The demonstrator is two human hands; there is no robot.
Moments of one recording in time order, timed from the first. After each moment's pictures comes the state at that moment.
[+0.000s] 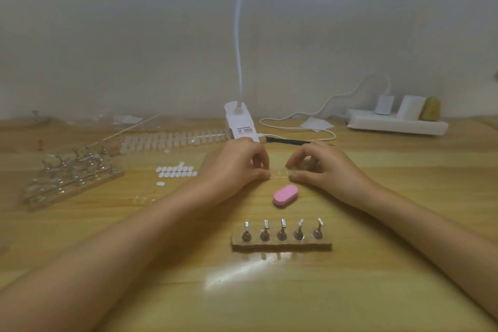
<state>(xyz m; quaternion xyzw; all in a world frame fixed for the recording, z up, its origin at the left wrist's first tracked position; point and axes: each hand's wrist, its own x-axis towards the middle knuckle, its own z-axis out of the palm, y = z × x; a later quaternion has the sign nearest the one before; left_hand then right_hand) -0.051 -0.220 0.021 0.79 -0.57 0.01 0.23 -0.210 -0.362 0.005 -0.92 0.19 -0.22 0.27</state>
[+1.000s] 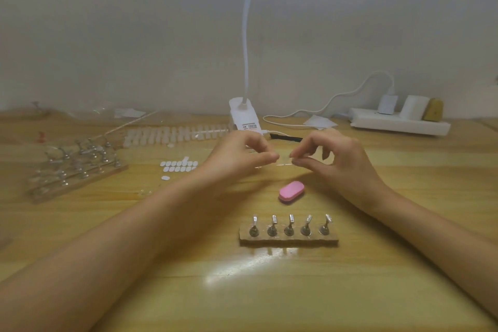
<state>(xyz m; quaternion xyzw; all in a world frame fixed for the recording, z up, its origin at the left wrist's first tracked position) -0.052 -0.215 0.026 0.72 -0.49 -0.18 0.45 -0.216 -0.342 0.014 -0.90 0.08 -0.36 0.23</state>
